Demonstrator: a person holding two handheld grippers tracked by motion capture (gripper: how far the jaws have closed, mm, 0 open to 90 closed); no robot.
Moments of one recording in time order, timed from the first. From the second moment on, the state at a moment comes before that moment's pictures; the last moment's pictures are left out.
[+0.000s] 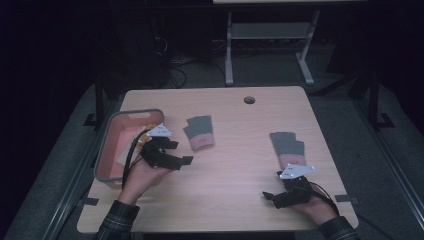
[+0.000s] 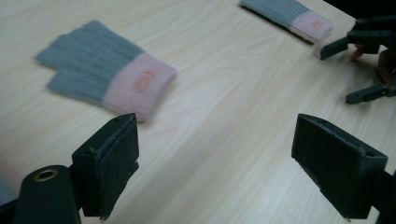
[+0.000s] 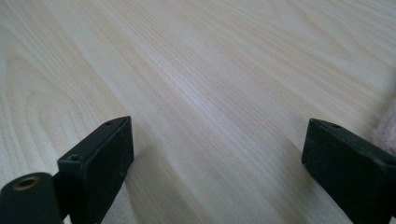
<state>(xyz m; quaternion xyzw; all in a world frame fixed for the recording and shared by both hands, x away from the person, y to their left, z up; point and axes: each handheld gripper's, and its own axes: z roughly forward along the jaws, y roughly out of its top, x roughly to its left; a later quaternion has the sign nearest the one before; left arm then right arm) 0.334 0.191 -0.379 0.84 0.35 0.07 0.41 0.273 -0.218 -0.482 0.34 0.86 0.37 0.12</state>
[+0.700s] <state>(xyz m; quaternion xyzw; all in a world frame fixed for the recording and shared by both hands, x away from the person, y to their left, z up) 0.303 0.154 -0.448 0.87 0.31 0.06 0.39 0.276 -0.217 -0.474 0.34 0.87 0.35 0.11</state>
